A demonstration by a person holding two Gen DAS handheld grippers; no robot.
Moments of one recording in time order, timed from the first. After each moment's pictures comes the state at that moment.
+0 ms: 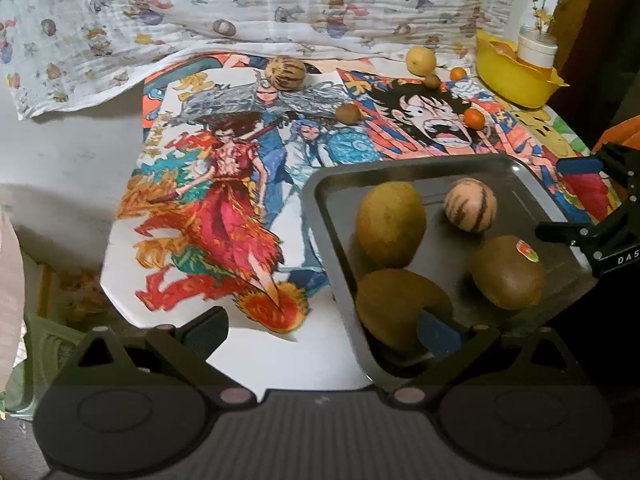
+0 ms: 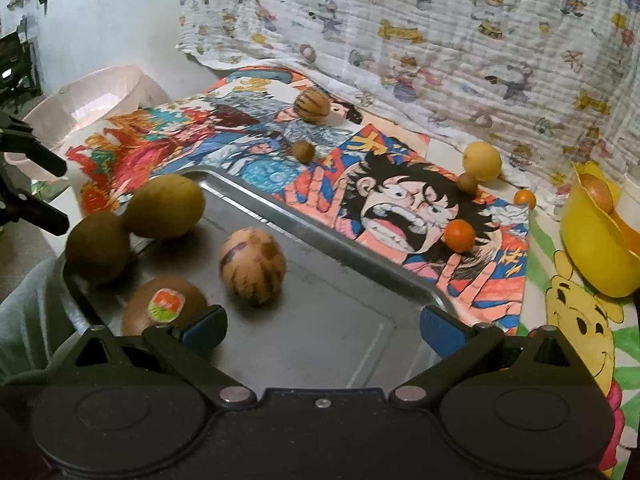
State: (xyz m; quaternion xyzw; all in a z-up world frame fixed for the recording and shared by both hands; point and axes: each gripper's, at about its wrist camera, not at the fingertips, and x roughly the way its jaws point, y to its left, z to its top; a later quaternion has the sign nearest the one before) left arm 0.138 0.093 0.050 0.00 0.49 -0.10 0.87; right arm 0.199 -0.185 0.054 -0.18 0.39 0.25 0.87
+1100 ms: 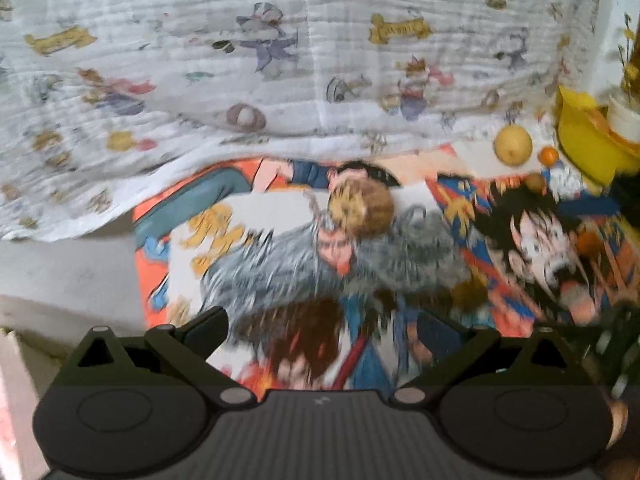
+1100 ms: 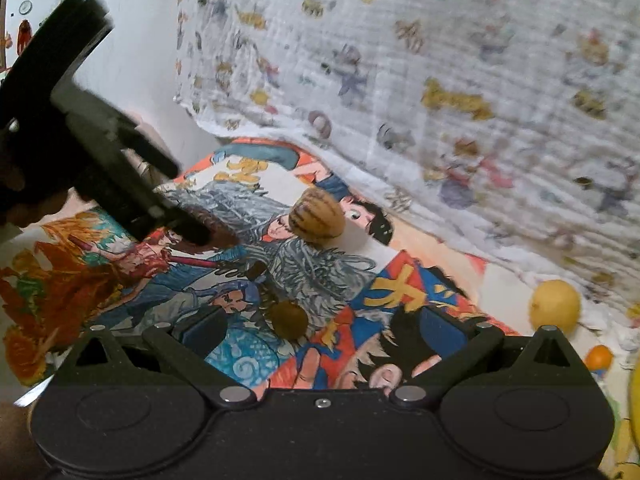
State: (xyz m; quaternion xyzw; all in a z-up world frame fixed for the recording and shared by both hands) left arm 0.363 0.120 0.041 0.04 0.44 -0.10 0.89; right arm 0.360 -0.086 0.036 -0.17 0.33 0.32 0.87
